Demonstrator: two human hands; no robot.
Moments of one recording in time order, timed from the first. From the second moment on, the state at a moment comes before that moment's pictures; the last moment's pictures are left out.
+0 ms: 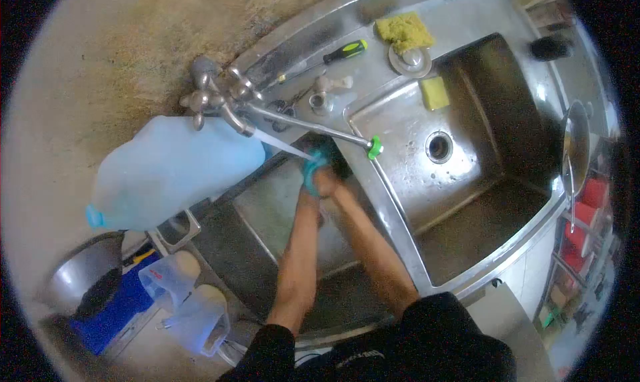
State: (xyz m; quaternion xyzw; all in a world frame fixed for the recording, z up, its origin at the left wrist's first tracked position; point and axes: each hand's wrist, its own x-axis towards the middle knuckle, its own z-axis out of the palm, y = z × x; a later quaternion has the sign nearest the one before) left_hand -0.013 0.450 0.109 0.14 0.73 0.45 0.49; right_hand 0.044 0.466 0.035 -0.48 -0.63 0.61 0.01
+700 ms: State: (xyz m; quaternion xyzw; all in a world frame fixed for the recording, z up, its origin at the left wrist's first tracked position) left_hand -0.029 0.364 0.129 -0.09 0.73 0.60 0.32; right_hand 0.081 0.498 0.094 -0.46 -0.46 0.76 0.09
